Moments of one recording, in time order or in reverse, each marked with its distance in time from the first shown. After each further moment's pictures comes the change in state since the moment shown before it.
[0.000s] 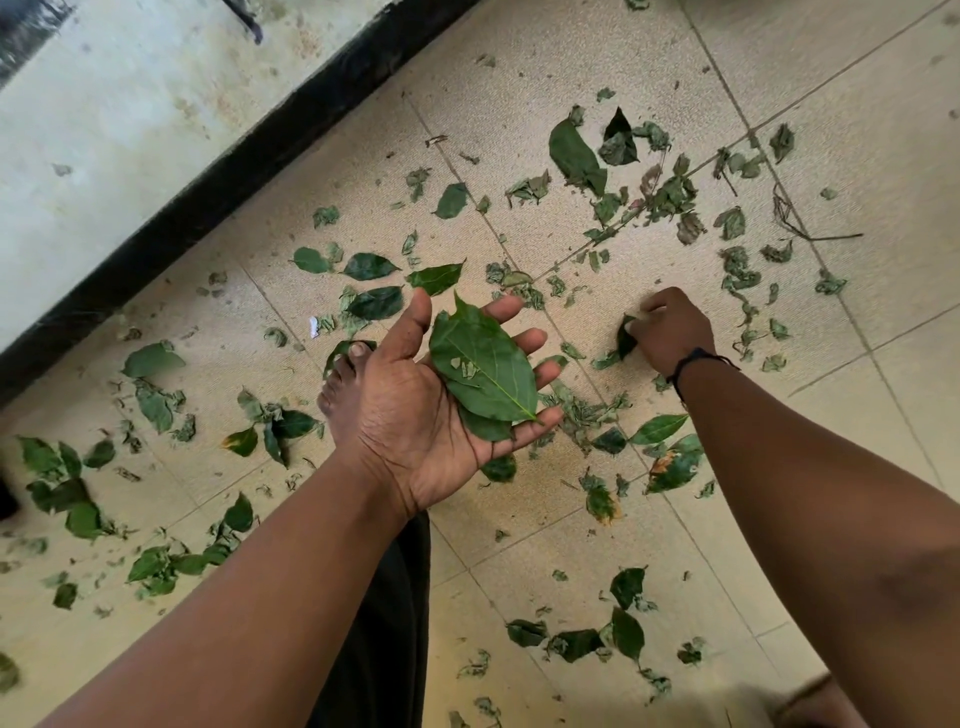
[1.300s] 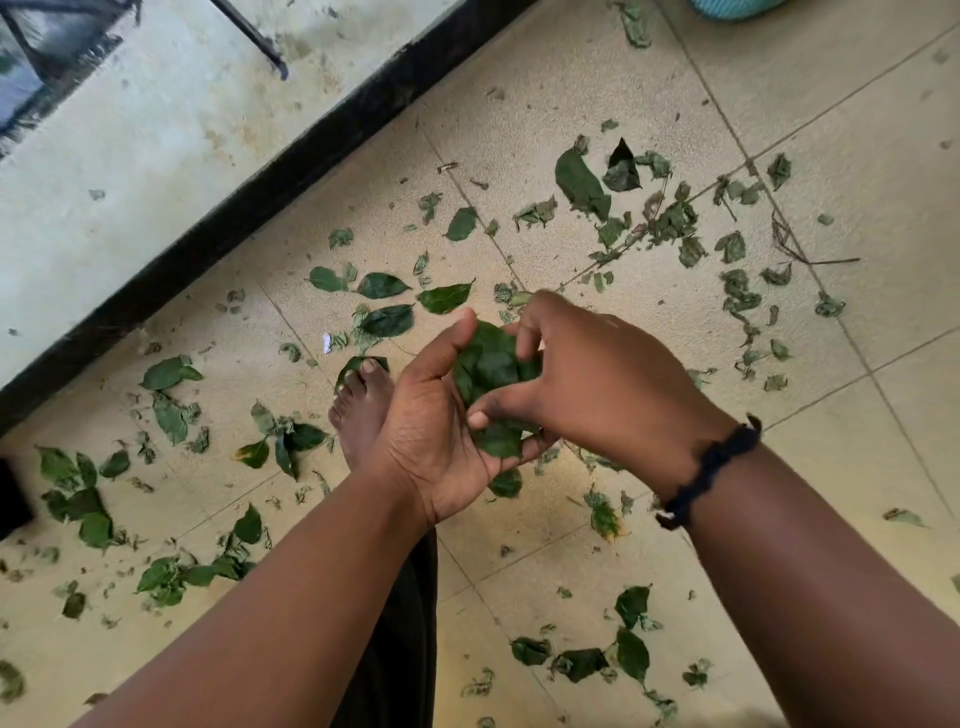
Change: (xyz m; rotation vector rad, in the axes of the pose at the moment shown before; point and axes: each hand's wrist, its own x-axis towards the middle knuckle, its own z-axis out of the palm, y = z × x) left_hand -0.004 -0.002 0.008 0.082 -0.014 0.025; right_hand -0.190 -0.164 -0.071 -0.313 -0.300 -0.510
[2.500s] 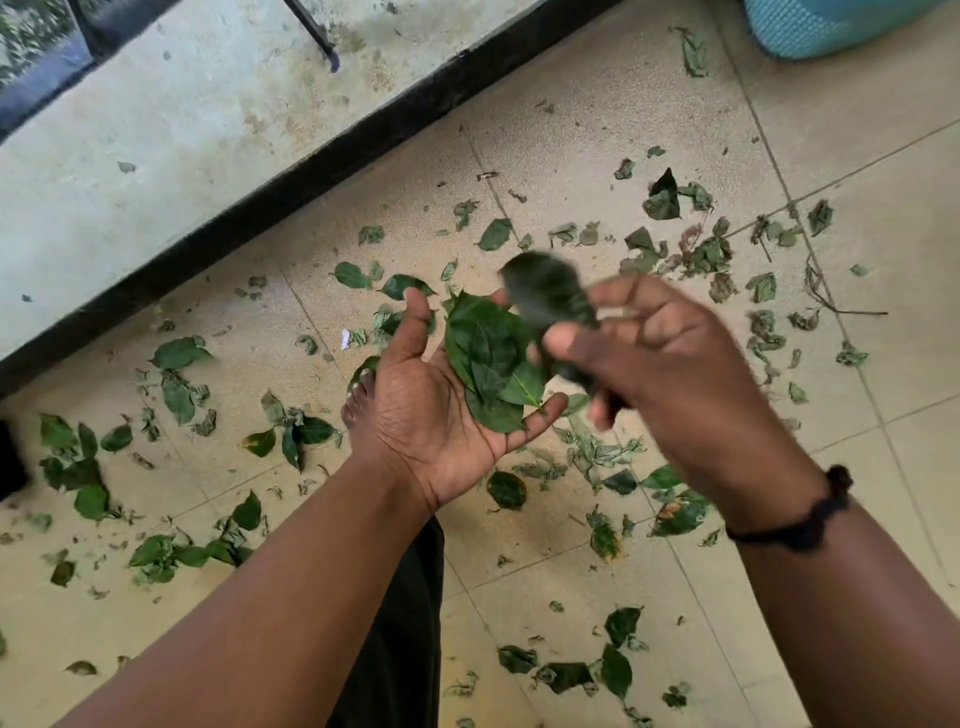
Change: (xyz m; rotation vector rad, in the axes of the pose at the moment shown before) left_hand 0.004 0.038 -0.010 -0.268 -0.026 0.051; right_hand 0.008 -0.006 -0.018 1.068 0.027 0.017
